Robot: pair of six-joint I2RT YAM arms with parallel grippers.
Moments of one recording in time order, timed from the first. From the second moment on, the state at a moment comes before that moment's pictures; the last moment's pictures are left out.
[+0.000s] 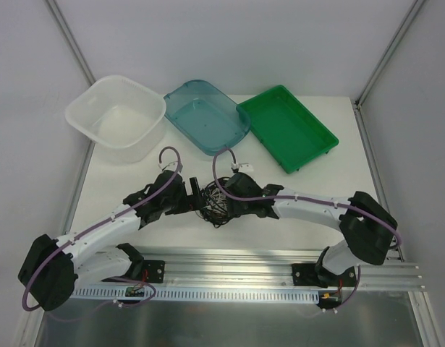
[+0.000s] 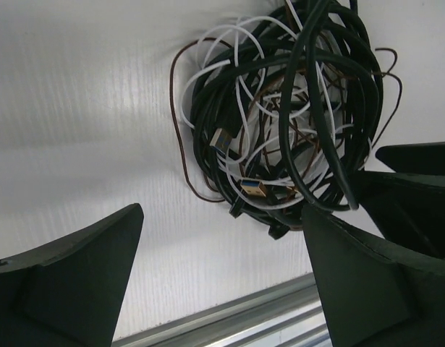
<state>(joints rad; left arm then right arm) -0.66 1.02 0.55 -0.35 -0.04 -0.77 1.02 1.52 0.91 -0.38 0.28 0.72</state>
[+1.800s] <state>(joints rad) -0.78 1.13 0.44 0.03 0.01 -1.07 1.04 1.25 0.89 -0.74 0.50 0.75</state>
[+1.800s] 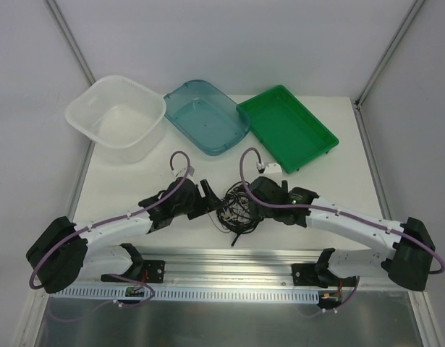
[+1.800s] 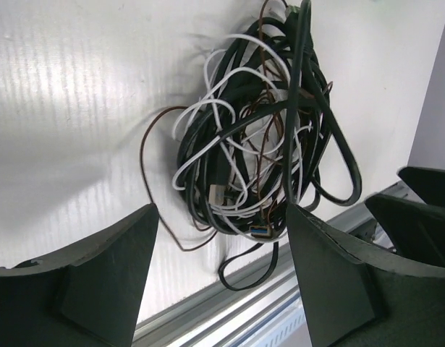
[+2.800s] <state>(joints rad) -1.02 1.42 0.96 -0.30 -0.24 -0.82 1.03 1.12 0.66 -0.37 0.36 0.72</state>
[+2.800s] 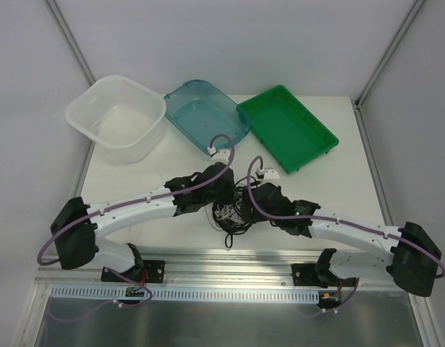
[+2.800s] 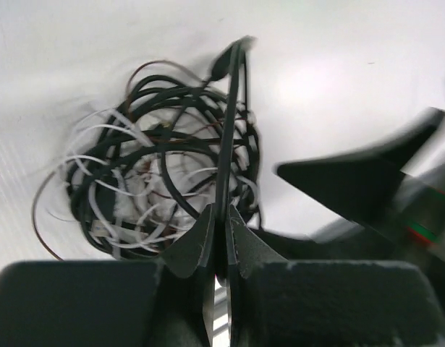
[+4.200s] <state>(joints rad) -0.96 1.16 1.29 -0.77 -0.42 -0.66 0.95 0.94 0.57 -0.37 0.15 0.64</state>
